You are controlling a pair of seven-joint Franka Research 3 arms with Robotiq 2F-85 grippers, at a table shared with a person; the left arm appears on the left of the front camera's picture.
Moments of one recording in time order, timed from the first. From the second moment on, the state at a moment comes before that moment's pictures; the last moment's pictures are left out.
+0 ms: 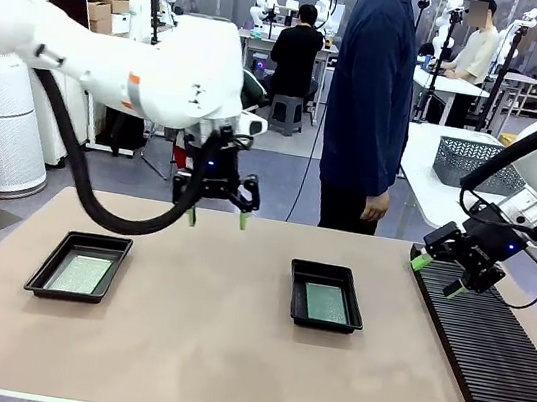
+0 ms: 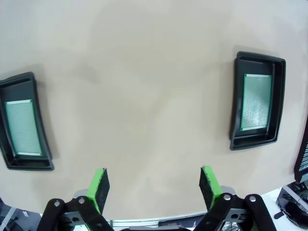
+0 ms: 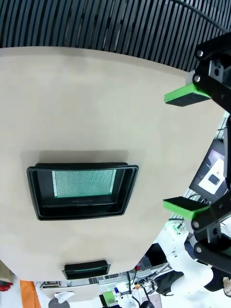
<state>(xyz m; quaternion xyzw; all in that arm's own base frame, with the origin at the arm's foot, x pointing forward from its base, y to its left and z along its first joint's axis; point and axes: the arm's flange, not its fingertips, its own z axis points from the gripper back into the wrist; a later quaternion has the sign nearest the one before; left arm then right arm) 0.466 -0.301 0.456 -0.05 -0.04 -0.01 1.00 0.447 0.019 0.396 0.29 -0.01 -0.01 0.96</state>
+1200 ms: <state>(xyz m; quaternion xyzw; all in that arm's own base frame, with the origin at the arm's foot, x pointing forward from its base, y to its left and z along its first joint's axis) 0.502 -0.428 0.370 -0.03 -0.02 -0.02 1.00 0.447 0.027 0.397 0.28 0.00 0.00 0.96</state>
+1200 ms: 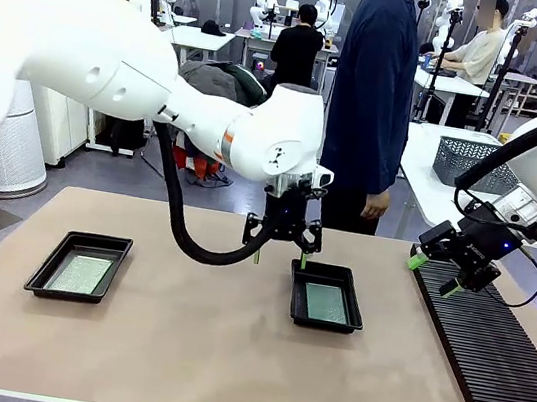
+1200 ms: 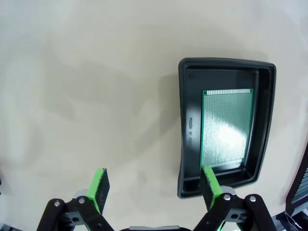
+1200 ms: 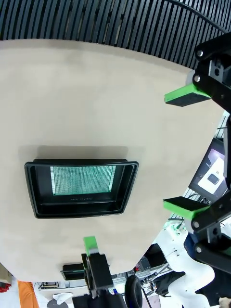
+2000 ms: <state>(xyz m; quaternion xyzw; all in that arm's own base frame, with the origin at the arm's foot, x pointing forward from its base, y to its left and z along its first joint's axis) 0.519 -0.444 0.320 -0.04 -0.02 -0.02 1.00 0.447 0.027 0.397 0.28 -0.01 0.00 0.96</state>
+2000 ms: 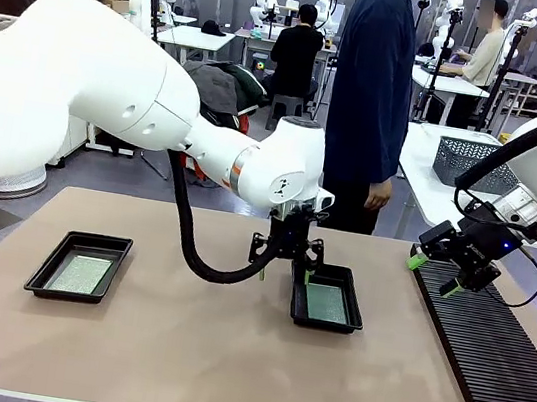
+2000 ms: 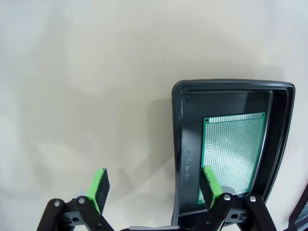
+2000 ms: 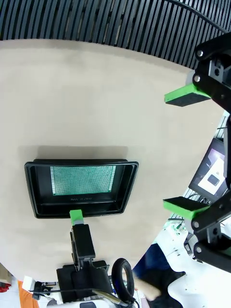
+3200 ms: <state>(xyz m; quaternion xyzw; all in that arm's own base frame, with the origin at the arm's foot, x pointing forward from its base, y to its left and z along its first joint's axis) 0.530 -0.464 0.305 0.00 -0.02 -0.03 1.00 0.447 0.027 0.397 0.28 -0.01 0.00 0.96</state>
